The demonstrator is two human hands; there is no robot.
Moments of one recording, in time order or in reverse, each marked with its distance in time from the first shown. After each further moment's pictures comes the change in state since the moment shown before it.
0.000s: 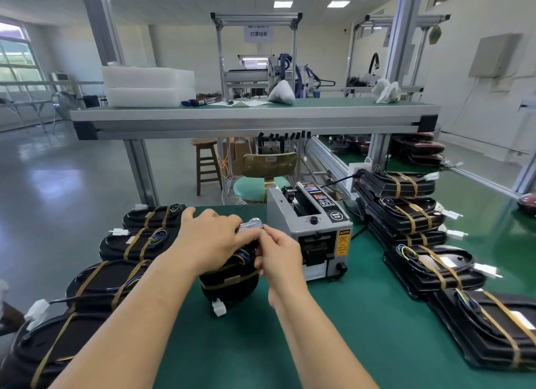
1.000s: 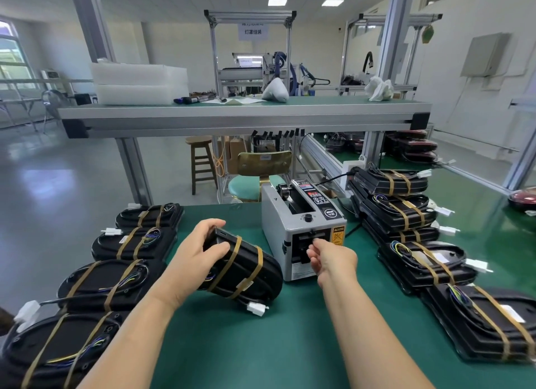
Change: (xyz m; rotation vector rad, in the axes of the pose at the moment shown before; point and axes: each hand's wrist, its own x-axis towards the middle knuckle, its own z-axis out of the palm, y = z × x) left_hand -0.040 -0.005 0.034 -1.228 0.118 -0.125; right_hand 0.047 -0.009 -0.091 0.161 0.507 0.241
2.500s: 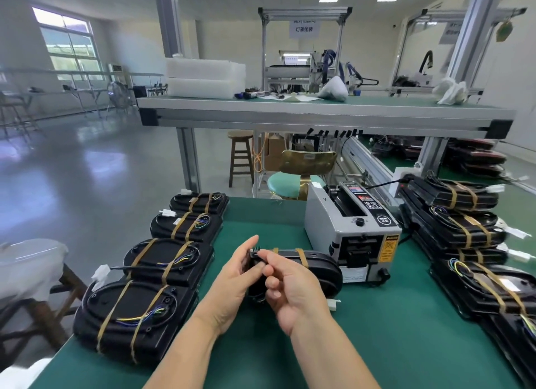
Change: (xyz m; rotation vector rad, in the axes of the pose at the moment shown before) left_hand -0.030 -0.066 0.012 -0.522 0.034 -0.122; right_hand -0.122 0.069 0.052 0.019 -0.659 0.303
